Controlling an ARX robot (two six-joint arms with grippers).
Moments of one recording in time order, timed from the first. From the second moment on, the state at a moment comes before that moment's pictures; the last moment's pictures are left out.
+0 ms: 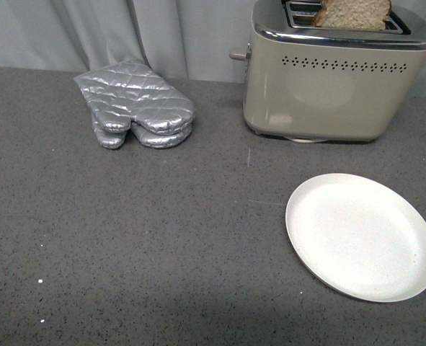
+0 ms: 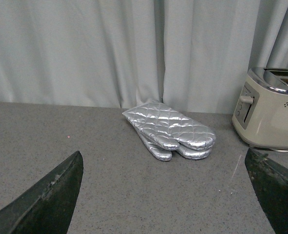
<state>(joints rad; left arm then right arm) 0.00 0.00 0.02 0.00 0.00 -0.01 0.00 0.40 0.00 0.40 0.00 0.00</state>
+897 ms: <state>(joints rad) 0.00 0.00 0.02 0.00 0.00 -0.01 0.00 0.01 0.01 0.00 0.00 0.00</state>
